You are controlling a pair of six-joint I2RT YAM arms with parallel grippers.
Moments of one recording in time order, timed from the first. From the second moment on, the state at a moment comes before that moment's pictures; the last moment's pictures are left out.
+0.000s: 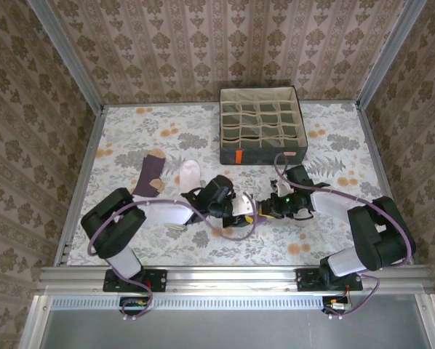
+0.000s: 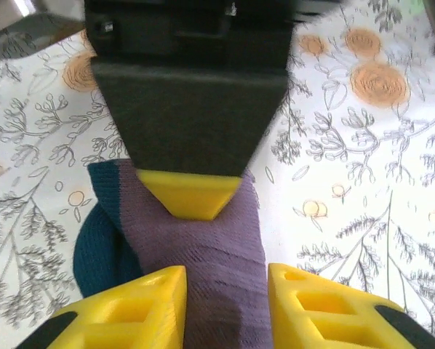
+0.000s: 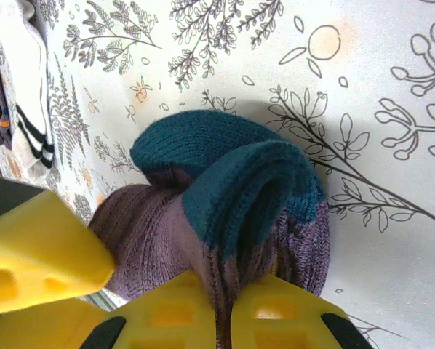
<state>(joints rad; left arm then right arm) -1.01 1.64 0.76 0.16 0.40 0.49 0.30 1.46 0.61 -0.33 -0.65 0.49</state>
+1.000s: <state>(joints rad) -1.06 1.75 0.87 0.06 0.20 0.63 0.29 1.47 0.64 -0.38 -0.63 0.45</state>
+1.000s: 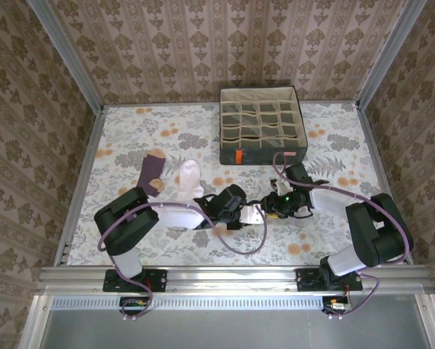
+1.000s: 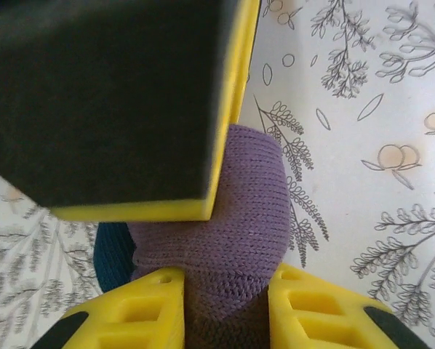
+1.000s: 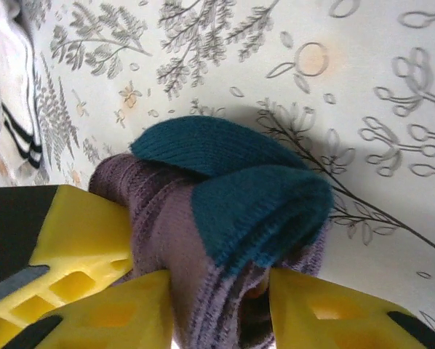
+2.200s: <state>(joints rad) -0.88 1.83 0.94 0.00 0.66 0.21 0.31 1.48 0.66 -0.40 -0.60 0.47</state>
